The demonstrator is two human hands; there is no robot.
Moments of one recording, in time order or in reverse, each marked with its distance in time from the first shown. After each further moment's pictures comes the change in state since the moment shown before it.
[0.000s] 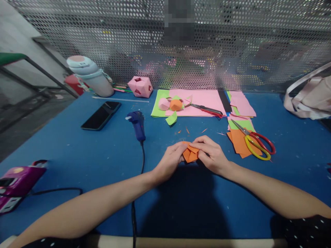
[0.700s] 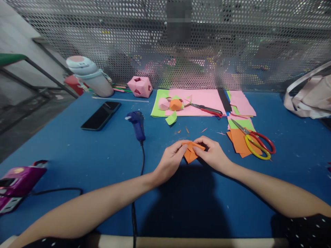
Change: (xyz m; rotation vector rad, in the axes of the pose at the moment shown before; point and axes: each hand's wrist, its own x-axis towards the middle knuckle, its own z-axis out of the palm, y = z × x) left_hand -0.003 0.006 0.000 0.389 0.131 0.159; right_hand 0.006 0.000 0.001 0.110 -0.038 0.454
